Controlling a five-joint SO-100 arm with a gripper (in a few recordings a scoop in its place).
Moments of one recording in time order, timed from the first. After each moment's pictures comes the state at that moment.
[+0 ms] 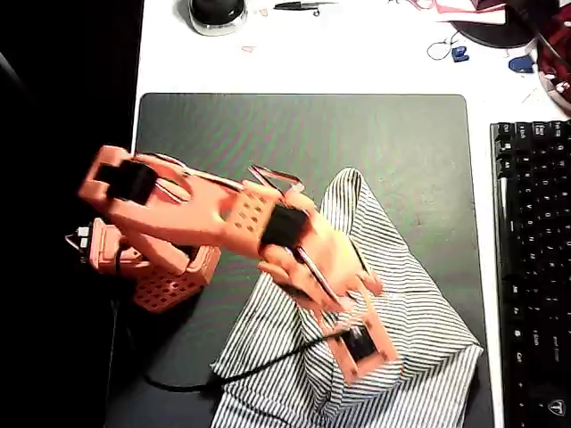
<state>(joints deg) 16.5 118.9 112.5 69.6 -41.6</state>
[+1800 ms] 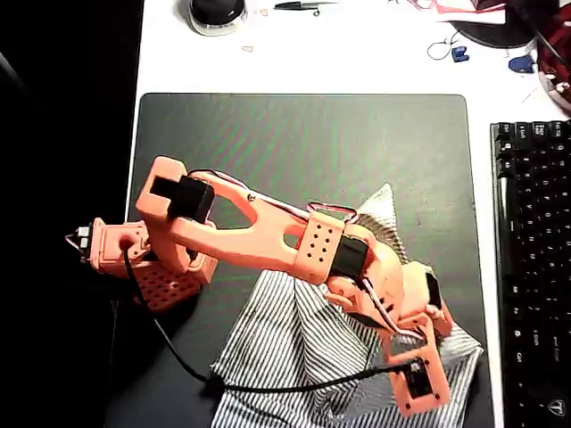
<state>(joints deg) 19.8 88.5 94.5 34.9 -28.0</state>
